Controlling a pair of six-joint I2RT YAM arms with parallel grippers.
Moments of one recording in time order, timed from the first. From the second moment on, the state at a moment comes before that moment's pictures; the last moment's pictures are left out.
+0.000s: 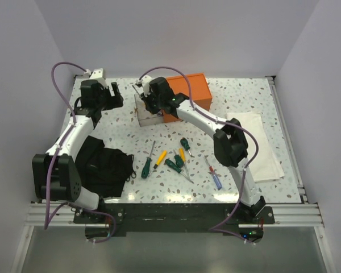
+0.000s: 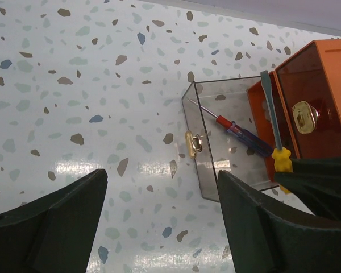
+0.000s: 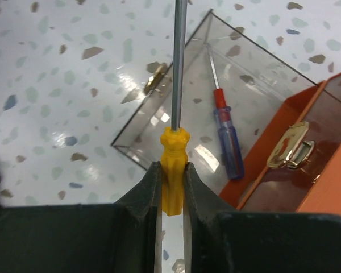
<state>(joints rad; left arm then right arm) -0.04 1.49 1.14 -0.14 0.06 -0.23 0.73 2.24 2.02 -0.38 -0.04 -0.06</state>
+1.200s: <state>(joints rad) -0.02 1.49 1.08 -0.14 -0.04 0.05 0.67 1.39 1.11 -0.95 0.06 -0.22</state>
